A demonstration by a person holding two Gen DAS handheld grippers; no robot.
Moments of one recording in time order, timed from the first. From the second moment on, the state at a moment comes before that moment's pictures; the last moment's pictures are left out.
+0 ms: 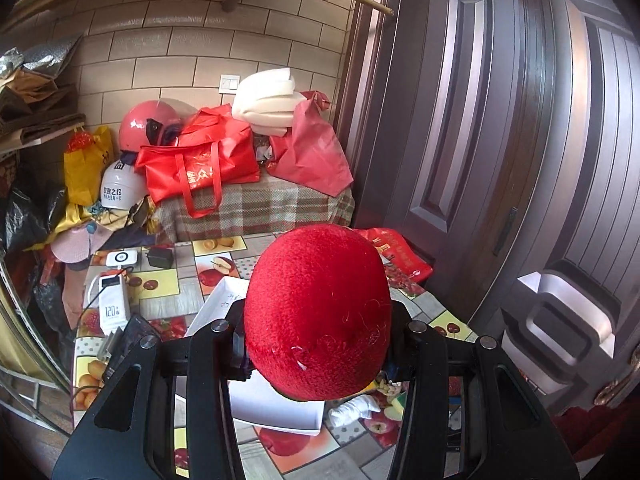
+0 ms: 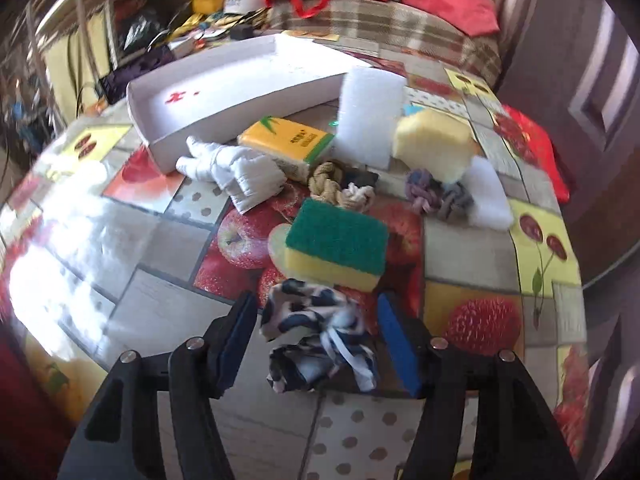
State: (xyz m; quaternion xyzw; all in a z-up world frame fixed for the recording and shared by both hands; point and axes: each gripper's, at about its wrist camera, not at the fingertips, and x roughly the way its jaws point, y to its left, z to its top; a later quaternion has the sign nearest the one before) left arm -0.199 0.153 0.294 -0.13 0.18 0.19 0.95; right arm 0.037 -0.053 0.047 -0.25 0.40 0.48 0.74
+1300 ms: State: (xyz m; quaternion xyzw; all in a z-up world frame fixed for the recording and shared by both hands) left arm -0.284 0.164 0.380 -0.04 0.07 0.35 0.93; right arm 0.014 -0.044 0.358 0.08 0.05 0.58 0.81
